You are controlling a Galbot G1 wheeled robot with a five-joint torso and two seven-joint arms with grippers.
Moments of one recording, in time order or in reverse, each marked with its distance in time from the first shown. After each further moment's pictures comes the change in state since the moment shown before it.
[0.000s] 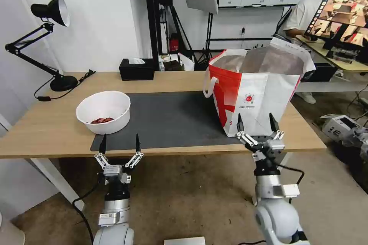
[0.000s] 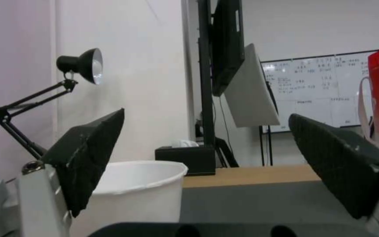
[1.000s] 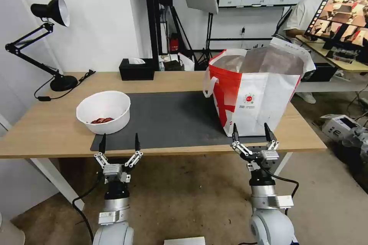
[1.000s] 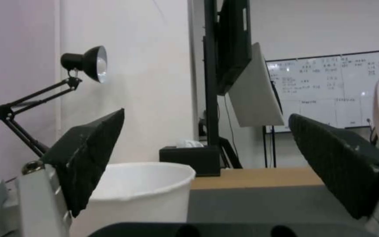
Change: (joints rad) left arm -0.039 0.025 -0.014 -0.011 -0.045 0.055 -0.002; right arm -0.022 0.010 -0.003 -0.004 -0.012 0.010 -0.006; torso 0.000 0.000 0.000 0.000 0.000
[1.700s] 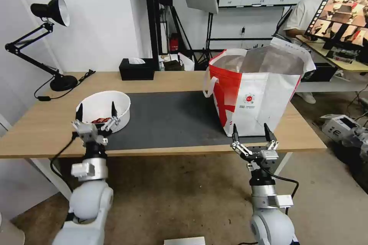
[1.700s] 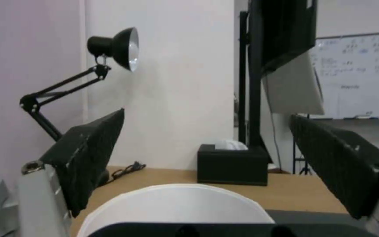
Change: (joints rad) left arm -0.289 0.236 -0.051 -0.016 -0.244 0.439 -0.112; right arm 0.004 -0.005 0.005 -0.014 -0.002 -0.003 0.000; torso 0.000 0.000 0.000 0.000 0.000
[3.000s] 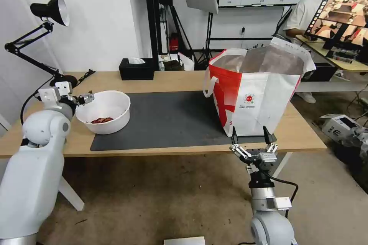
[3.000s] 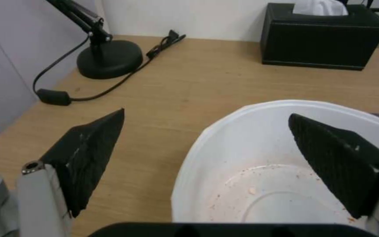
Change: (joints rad) left arm -0.466 0.313 -0.034 0.300 -0.414 0.843 -0.007; right arm -0.026 0.020 0.000 0.000 -0.028 0.000 0.001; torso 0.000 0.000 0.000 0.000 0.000
